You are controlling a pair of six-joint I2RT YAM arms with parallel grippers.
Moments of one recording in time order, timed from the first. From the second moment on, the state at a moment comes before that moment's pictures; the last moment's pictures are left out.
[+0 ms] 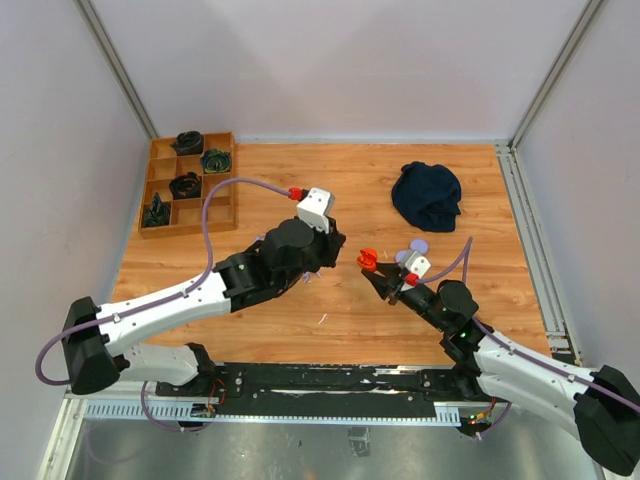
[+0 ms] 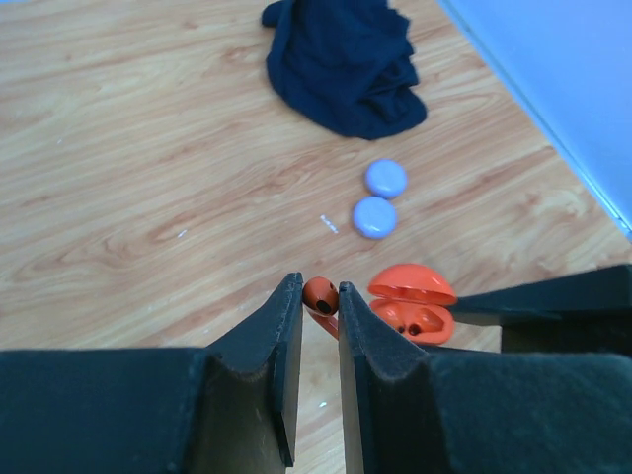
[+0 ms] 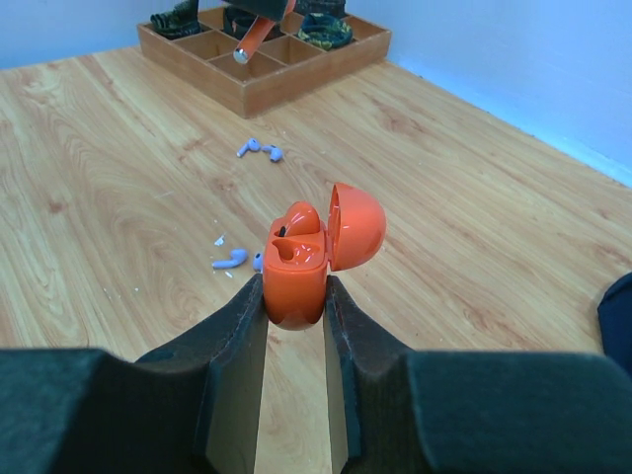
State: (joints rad) left arm -1.04 1.23 1.02 -0.12 -0.45 -0.38; right arm 0.76 0.76 0.12 0.71 -0.11 -0.09
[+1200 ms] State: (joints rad) left arm -1.19 1.21 0.83 0.35 -0.38 -0.03; right arm 0.76 0.77 0.18 0.80 -0.18 -0.08
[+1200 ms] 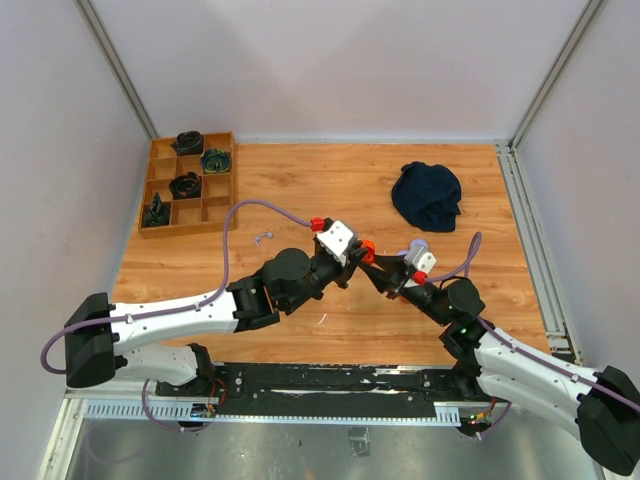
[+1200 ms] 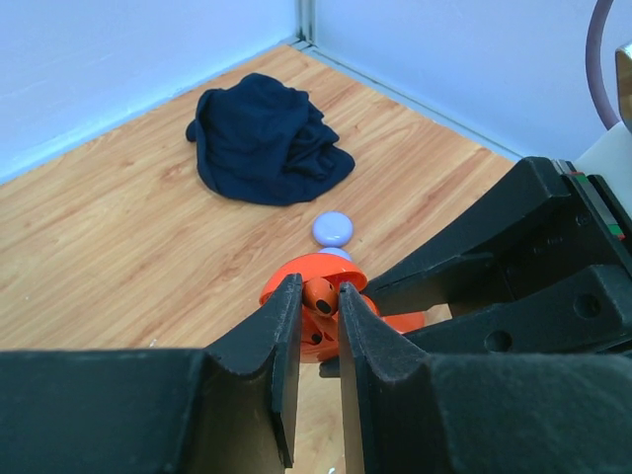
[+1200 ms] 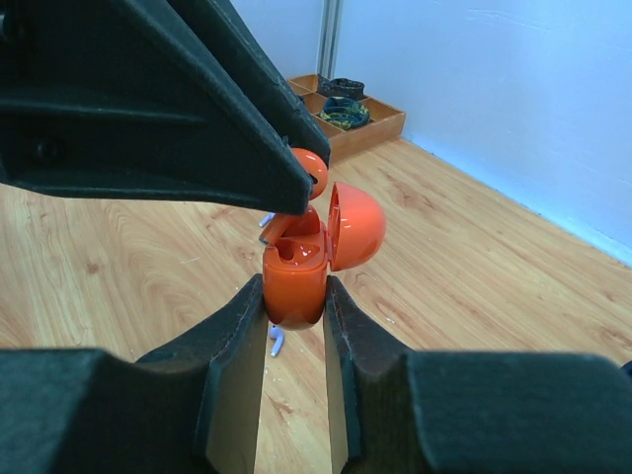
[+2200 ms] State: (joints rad) left arm -1.22 1.22 0.77 0.44 -0.38 0.13; right arm 0.76 0.74 0.19 0.76 -0.19 -0.07
